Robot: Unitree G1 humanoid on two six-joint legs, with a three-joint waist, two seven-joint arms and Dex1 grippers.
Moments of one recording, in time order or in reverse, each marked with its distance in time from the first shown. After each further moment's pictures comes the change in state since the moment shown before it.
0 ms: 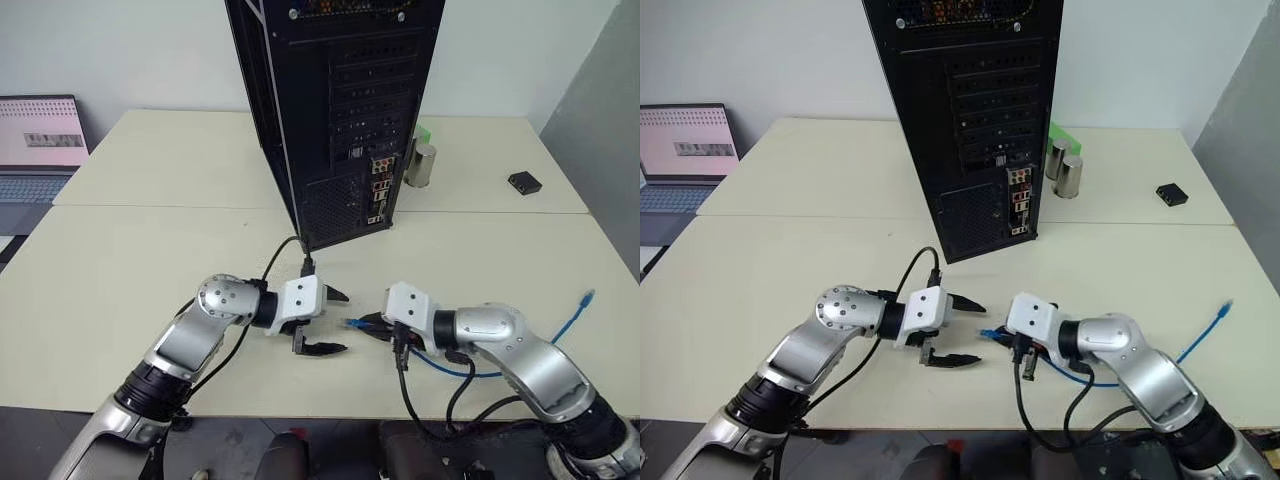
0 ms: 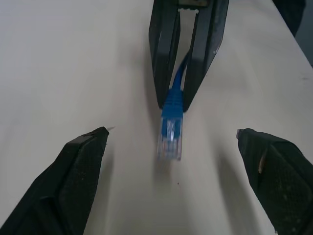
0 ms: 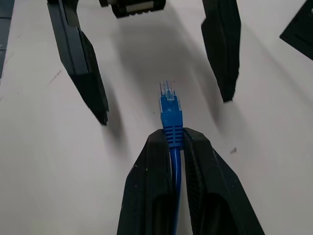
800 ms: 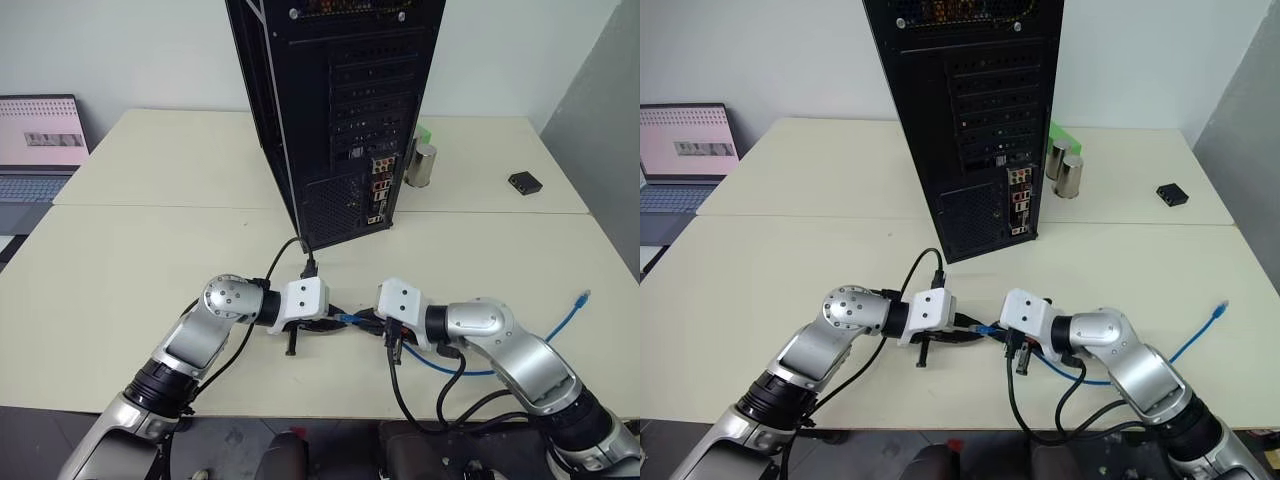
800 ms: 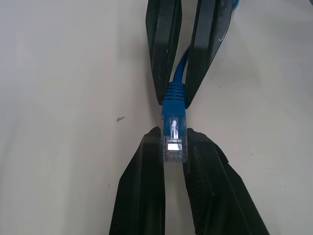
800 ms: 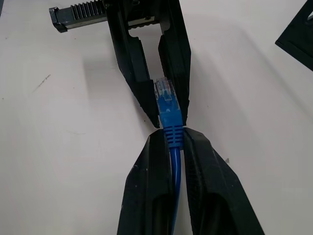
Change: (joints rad) left arm -0.007 -0.031 0.002 0.060 0.072 -0.054 0.023; right arm -0.029 0.035 0.006 0.035 -0.032 -0.002 0.005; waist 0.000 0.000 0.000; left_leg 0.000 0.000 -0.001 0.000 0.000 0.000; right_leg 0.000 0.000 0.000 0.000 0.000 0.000
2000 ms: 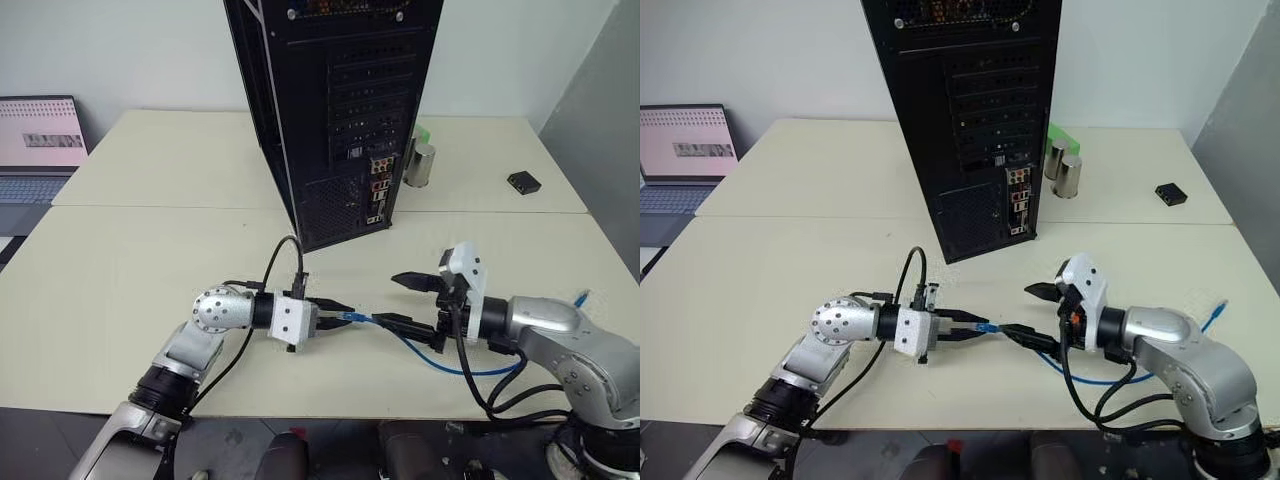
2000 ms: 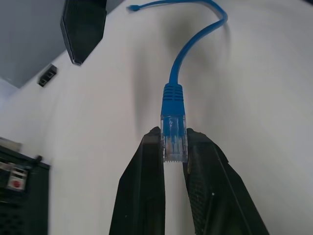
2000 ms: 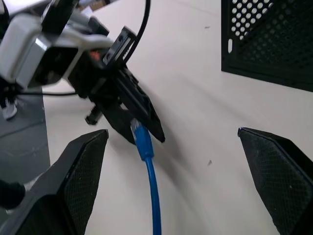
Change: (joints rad) left arm 0.006 -0.059 0.066 0.280 0.075 -0.833 0.104; right arm 0.088 0.068 -0.471 -0.184 0.534 0.404 -0.130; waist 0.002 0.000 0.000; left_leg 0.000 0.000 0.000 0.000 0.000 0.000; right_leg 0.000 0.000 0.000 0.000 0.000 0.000
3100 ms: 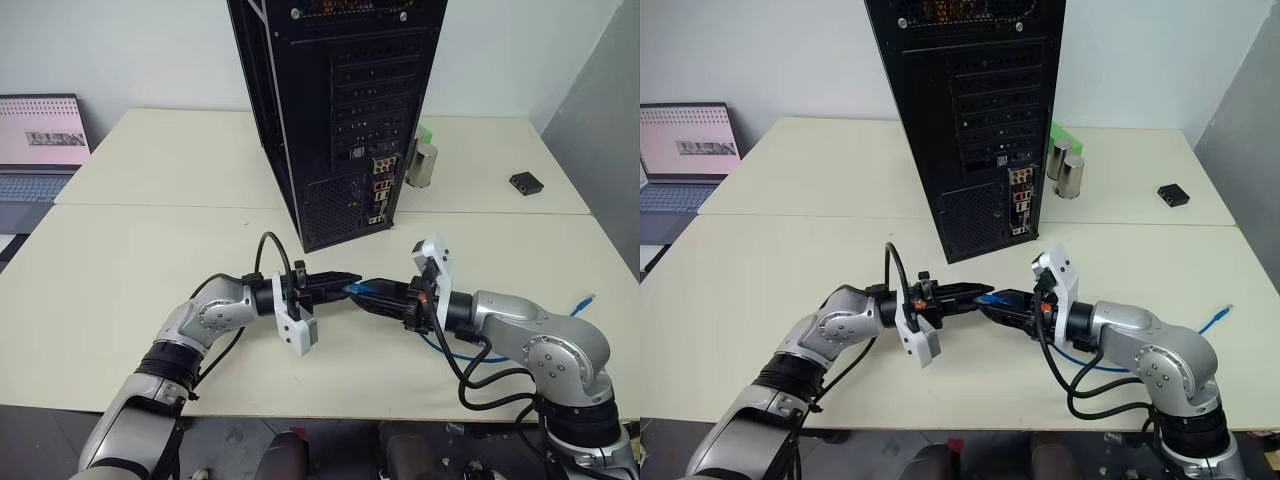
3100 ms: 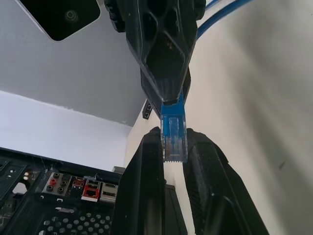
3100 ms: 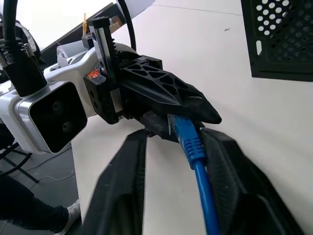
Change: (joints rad) left arm -0.115 -0.008 0.030 0.208 0.416 -0.461 0.549; right arm -0.078 0.092 0.070 0.092 0.131 0.043 -0.150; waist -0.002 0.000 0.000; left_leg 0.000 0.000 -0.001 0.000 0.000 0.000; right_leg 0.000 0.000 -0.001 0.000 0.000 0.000
